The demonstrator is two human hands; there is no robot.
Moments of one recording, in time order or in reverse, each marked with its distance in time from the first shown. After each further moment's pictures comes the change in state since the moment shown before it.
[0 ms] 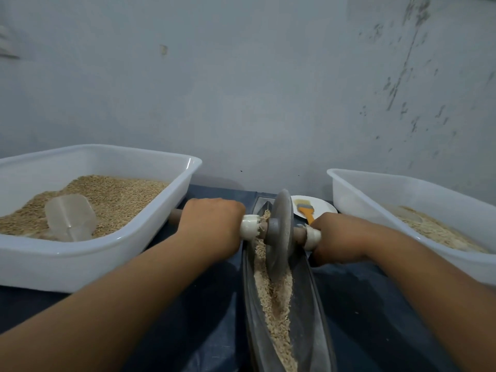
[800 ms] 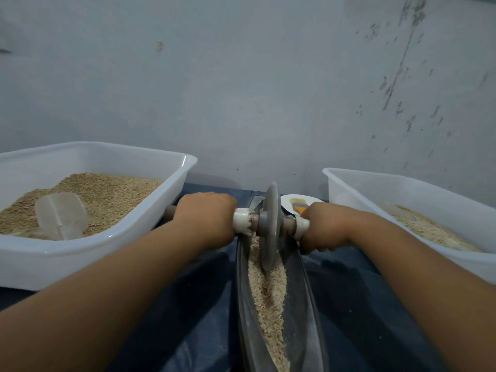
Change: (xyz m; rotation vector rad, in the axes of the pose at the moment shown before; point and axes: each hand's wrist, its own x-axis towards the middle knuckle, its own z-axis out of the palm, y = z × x) left_hand 0.008 -0.002 -0.006 -0.073 -0.079 -0.052; right_hand 0.012 -0.009 -0.013 0.051 -0.021 0.014
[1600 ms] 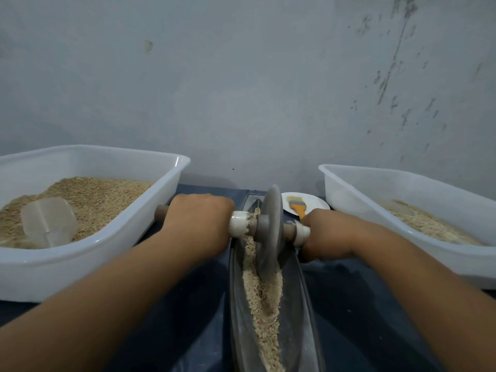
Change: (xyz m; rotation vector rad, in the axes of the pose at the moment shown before) left_hand -0.002 0.000 0.006 0.102 0.082 0.081; right_hand -0.008 0.011 0.016 0.001 0.034 -0.001
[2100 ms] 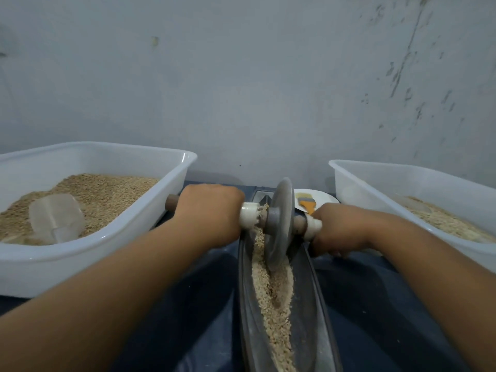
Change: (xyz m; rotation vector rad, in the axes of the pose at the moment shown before) left_hand 0.014 -0.001 0.001 0.006 0.004 -0.002; right_hand 0.011 0.002 -0.005 0.095 -0.057 -0.012
